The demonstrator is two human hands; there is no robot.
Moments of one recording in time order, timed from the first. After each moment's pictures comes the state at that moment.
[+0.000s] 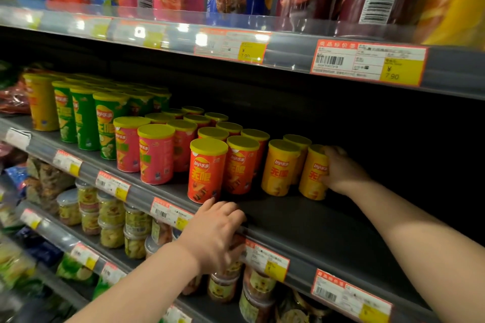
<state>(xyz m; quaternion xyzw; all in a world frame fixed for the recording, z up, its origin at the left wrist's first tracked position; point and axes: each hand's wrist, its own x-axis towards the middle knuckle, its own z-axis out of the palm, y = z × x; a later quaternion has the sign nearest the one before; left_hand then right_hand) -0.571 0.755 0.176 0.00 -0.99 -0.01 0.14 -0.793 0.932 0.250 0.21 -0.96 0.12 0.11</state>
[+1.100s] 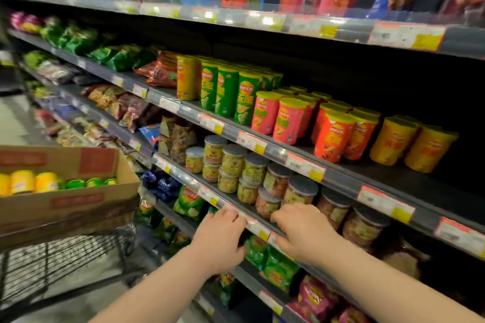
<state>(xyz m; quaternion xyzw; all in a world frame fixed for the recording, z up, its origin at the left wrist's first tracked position) -0.330 0.653 0.100 0.15 -0.99 -0.02 0.02 -0.454 0.795 0.154 0.57 -0.81 -0.06 0.06</state>
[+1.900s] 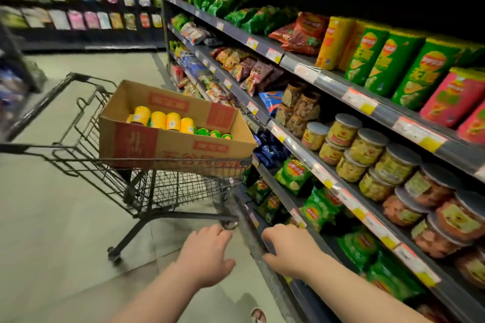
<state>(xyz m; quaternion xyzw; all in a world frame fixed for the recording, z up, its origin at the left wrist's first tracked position) -0.093 0.570 0.006 0.43 -0.89 -0.11 -0.09 -0.273 0.629 0.040 0.68 -0.71 -0.10 -0.15</state>
